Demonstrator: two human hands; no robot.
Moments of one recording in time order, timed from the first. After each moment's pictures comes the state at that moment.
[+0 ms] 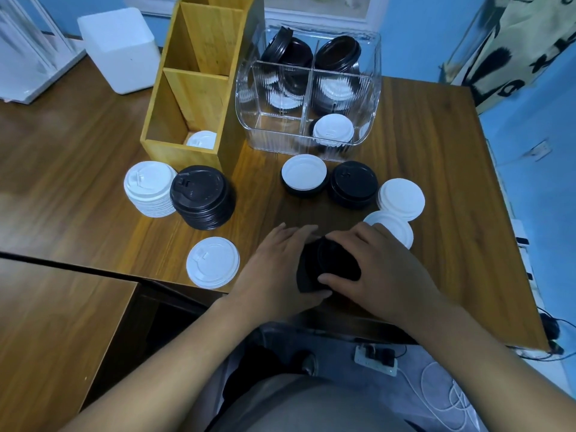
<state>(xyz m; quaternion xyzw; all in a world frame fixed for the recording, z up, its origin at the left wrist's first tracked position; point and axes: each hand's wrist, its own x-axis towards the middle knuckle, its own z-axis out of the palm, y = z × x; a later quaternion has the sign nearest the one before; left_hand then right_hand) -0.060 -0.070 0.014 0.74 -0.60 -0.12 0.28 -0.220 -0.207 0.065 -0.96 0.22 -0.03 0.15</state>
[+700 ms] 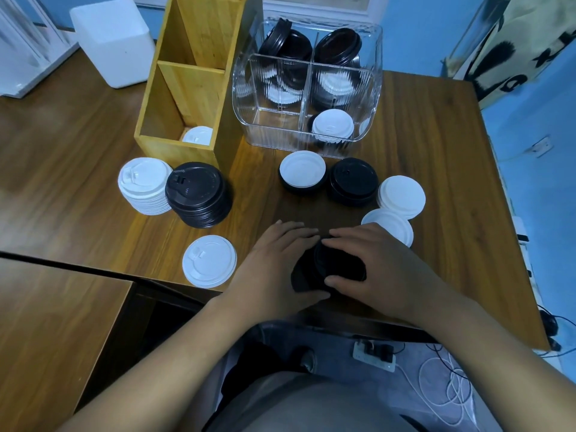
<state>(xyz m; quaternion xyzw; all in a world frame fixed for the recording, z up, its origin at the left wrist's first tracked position) -0.057 -0.070 0.007 0.72 -0.62 -0.09 0.29 -0.222 -0.219 0.067 -0.95 0.19 0.02 0.24</state>
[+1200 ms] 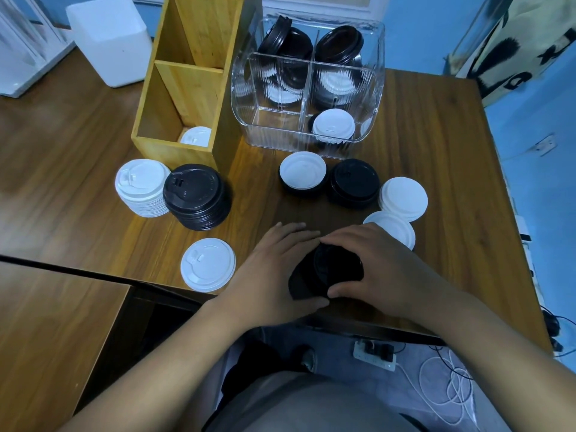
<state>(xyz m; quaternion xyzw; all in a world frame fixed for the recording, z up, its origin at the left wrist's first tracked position) -0.054 -0.069 0.012 0.71 -0.63 -0.12 0.30 -0.213 -0.227 0.070 -0.95 0.17 0.04 0.25</state>
